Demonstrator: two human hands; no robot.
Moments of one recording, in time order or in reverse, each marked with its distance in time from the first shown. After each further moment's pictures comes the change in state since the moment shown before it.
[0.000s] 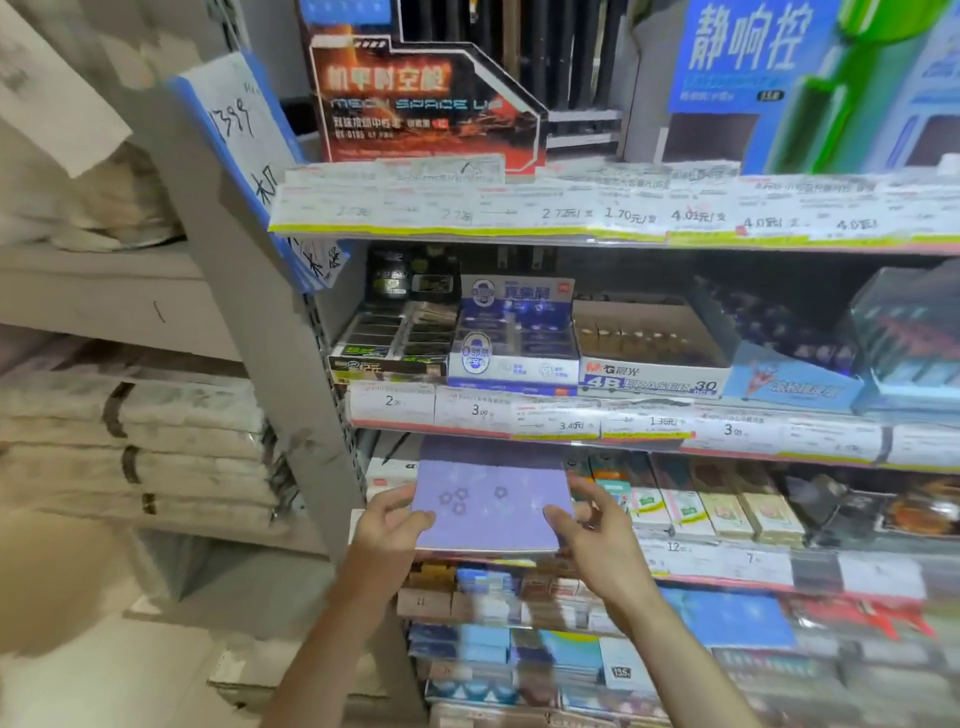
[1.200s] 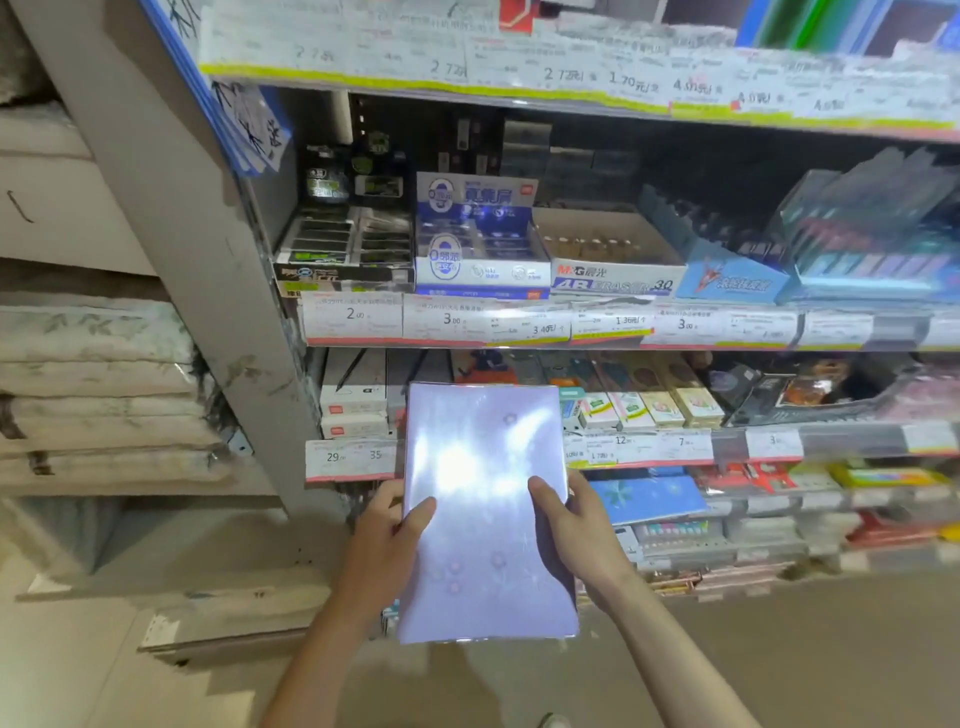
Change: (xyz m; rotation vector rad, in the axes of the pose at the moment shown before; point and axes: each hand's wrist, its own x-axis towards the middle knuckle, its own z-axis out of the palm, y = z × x) left_hand -0.040 -0.060 -0.009 0.269 -0.344 0.088; right_hand -0.063 0.053 0.014 -0.041 0.134 0.038
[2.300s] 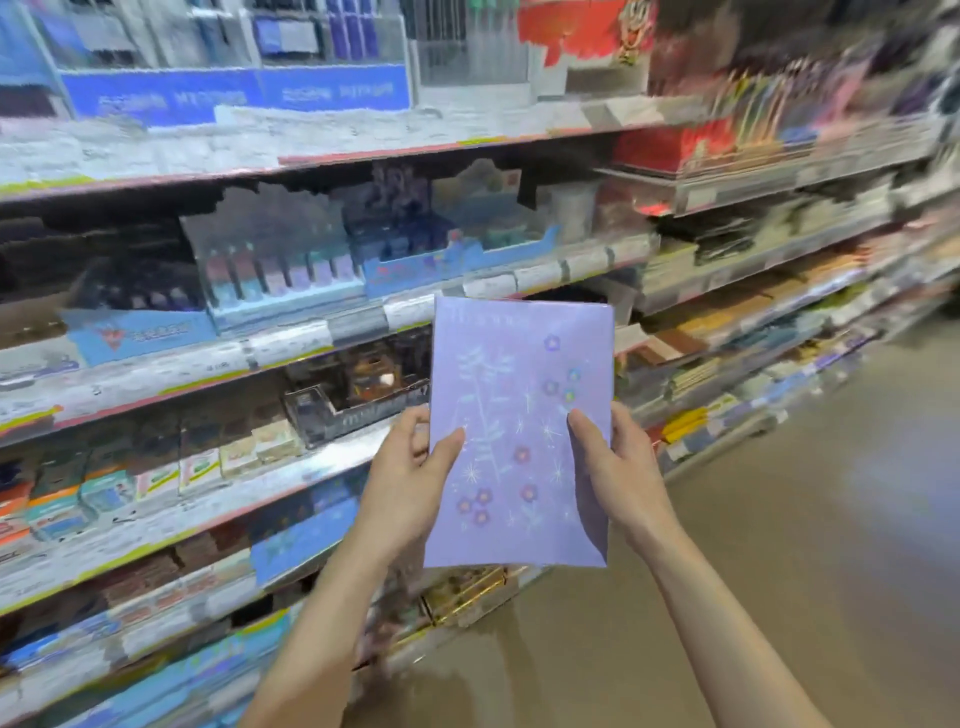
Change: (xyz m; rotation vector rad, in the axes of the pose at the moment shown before) left_hand -0.119 0.238 0.466 -0.050 -0.365 0.410; right_hand -0.121 0.046 -0.508 0.105 0.573 -0.222
